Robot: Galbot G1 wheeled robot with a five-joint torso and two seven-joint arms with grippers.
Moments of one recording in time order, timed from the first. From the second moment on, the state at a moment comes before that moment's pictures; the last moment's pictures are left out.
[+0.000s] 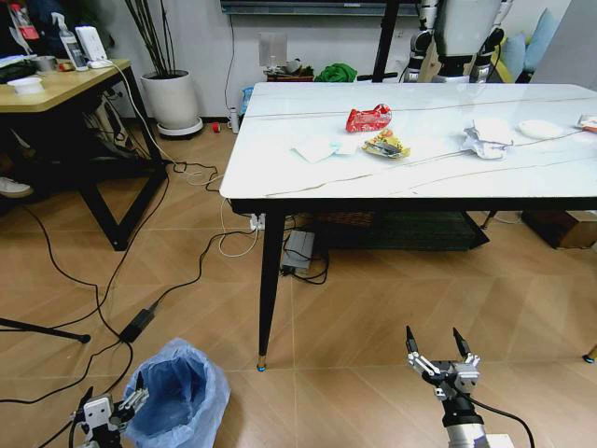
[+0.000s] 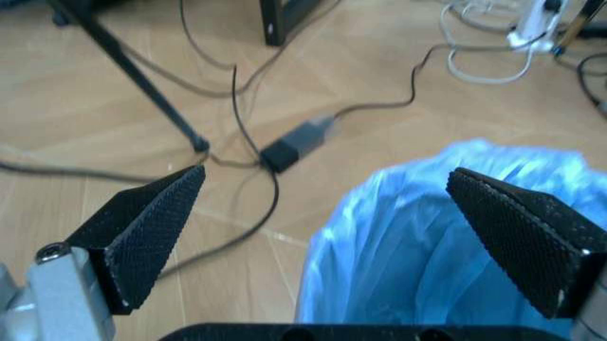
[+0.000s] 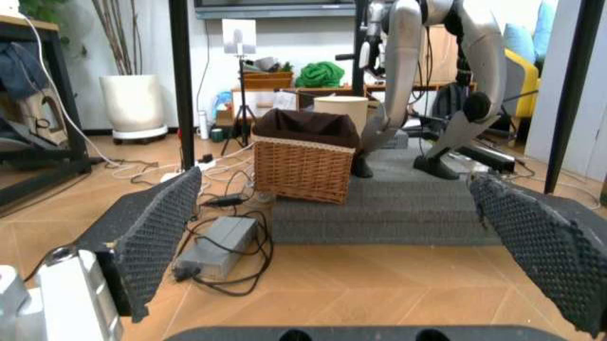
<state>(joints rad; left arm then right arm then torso) 1.73 -1.35 -0.76 -1.74 -0.32 -0.09 -0.19 -1.73 1.61 0.77 1.85 0.18 0.47 -0.29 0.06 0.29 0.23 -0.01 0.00</state>
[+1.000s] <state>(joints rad) 1.66 -1.36 -0.74 -1.60 -0.37 0.08 -0.15 -1.75 1.61 0.79 1.87 0.18 0.47 -0.29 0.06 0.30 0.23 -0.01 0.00</state>
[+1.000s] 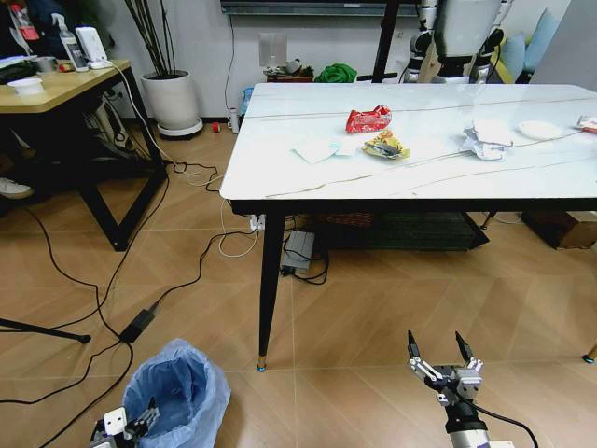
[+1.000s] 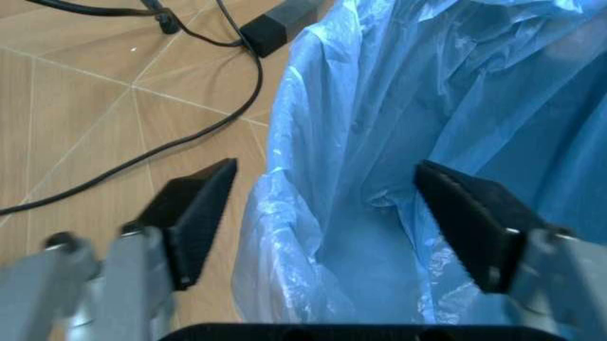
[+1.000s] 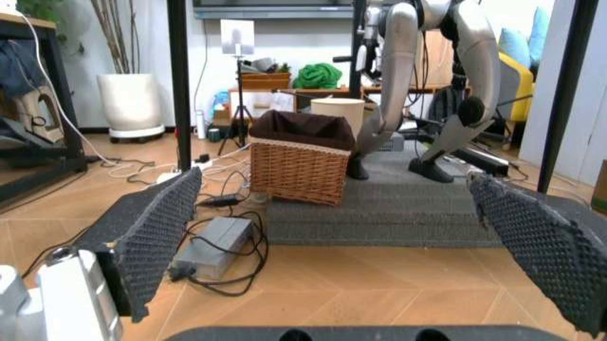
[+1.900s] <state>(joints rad) 1.69 -1.40 -0.76 -1.62 -0.35 0.06 -0.12 -1.74 1.61 0.79 1.88 0.21 0.46 -0.29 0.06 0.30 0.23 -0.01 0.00</state>
